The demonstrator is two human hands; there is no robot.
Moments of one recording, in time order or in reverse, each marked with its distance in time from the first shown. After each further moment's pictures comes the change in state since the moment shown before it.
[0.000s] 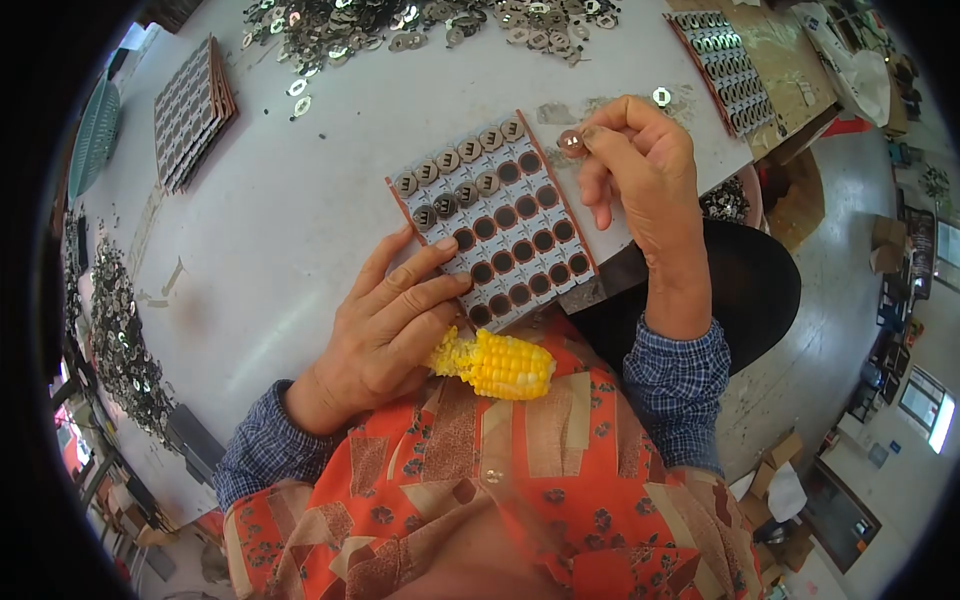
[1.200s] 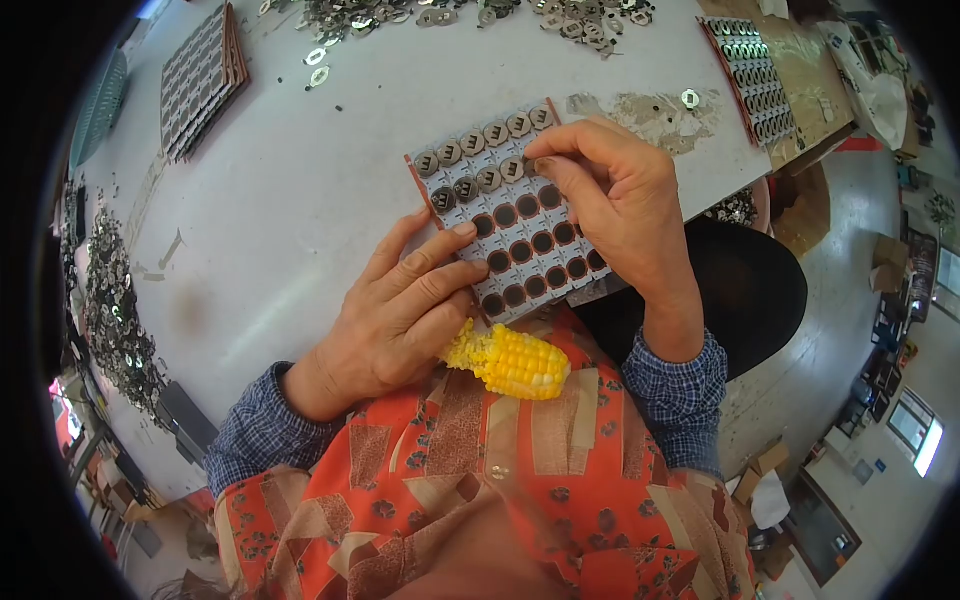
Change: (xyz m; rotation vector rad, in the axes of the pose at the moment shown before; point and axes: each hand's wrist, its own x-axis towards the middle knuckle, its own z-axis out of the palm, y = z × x) left_hand -0.001 0.002 0.000 0.008 -0.008 0.007; right_hand -0.017 0.006 0.034 -0.462 -0.149 -0.244
